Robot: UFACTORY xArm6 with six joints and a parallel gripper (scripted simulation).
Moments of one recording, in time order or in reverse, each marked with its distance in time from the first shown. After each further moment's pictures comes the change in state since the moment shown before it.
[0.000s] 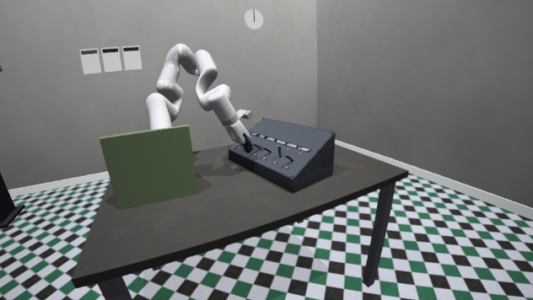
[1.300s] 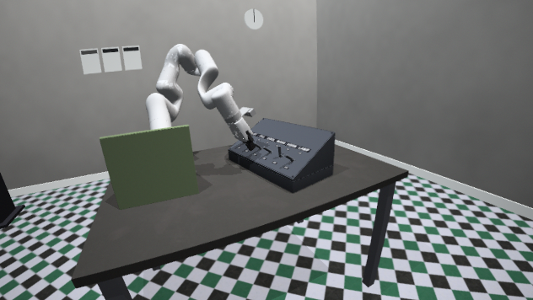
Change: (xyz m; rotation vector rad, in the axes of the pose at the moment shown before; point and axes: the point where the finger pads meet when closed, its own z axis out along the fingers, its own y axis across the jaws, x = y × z) arm 0.017 0.000 0.000 0.000 -0.004 0.003
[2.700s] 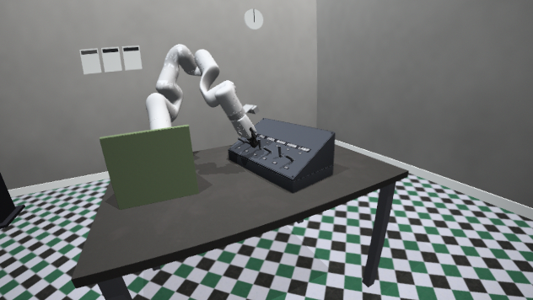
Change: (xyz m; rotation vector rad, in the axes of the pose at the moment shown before) arm 0.021 0.000 0.000 0.000 0.004 -0.003
